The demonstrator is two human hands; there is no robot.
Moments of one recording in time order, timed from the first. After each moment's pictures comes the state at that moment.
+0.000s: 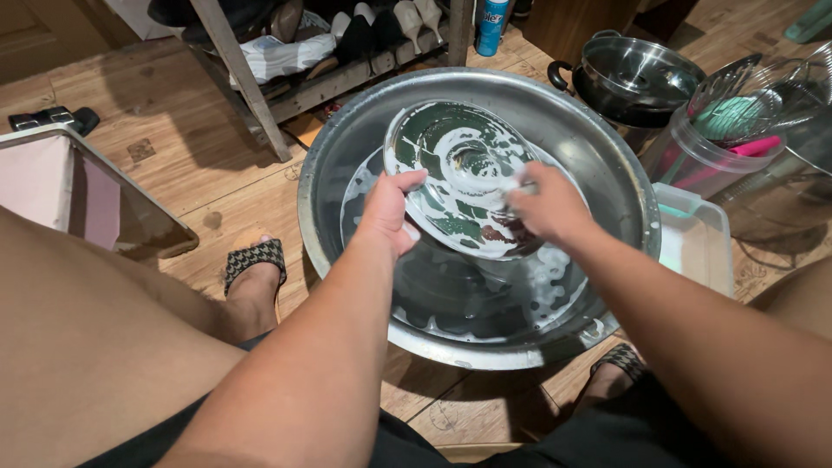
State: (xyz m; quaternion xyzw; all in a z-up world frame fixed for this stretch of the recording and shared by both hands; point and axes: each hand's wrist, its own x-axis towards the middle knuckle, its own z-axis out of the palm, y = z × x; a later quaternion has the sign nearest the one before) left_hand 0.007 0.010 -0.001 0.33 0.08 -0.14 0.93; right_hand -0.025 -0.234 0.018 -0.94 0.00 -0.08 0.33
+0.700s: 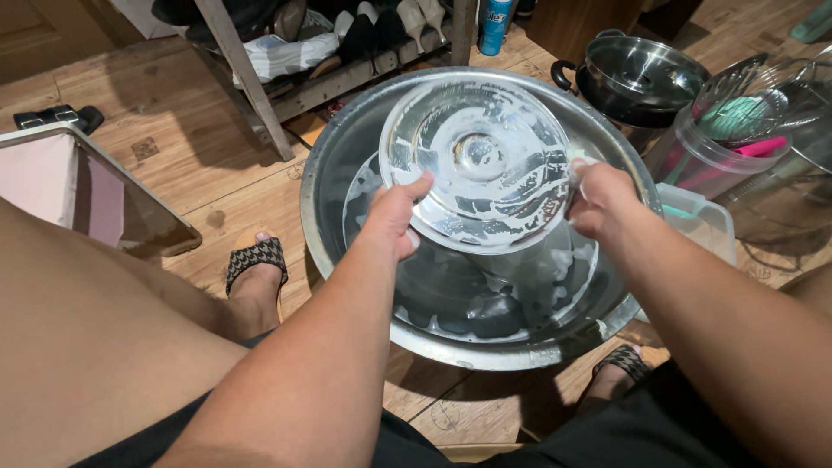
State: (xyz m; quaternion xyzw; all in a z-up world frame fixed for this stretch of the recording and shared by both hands) left_hand -0.001 0.010 0.001 0.39 0.11 -0.15 0.90; right_hand 0.008 -0.280 0.015 -0.49 0.29 -0.03 0.82
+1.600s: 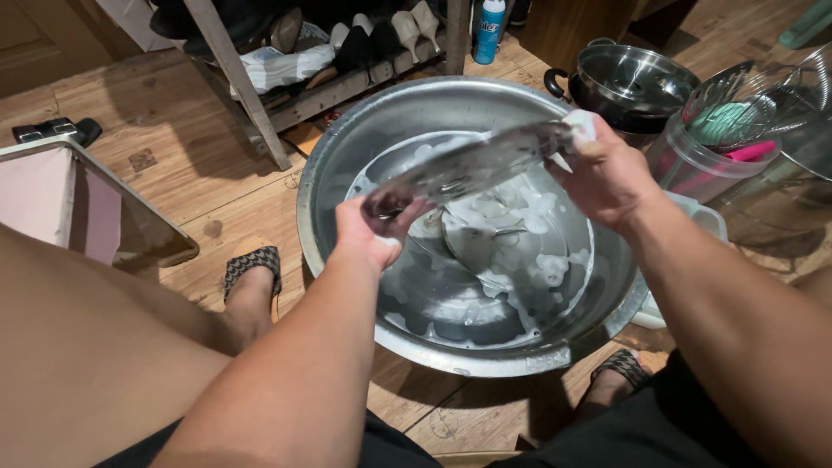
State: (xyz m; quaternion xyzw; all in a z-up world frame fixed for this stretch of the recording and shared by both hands) left_hand 0.011 0.045 -0.019 0.08 0.14 -0.18 0.97; right_hand -0.011 -0.285 0.068 -0.55 -0.04 0.03 0.83
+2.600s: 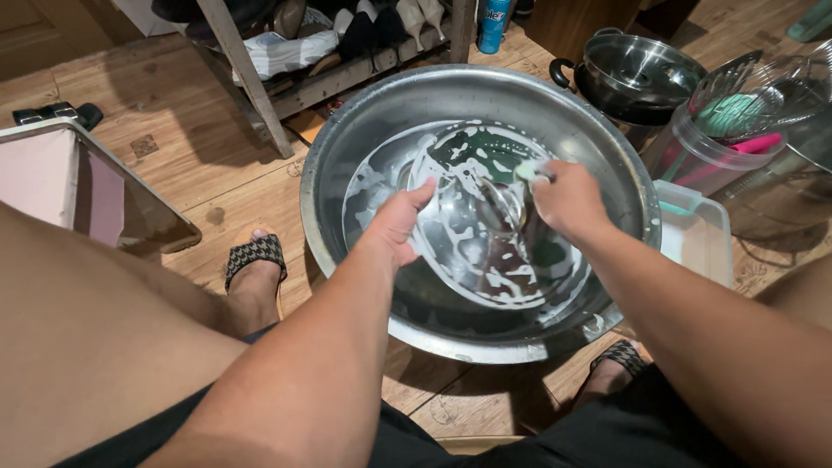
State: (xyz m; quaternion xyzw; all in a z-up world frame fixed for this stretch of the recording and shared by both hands) left_hand -0.003 0.012 -0.021 0.36 0.04 -0.30 0.88; right_hand -0.034 -0.239 0.030 -0.93 0.11 -0.09 0.33
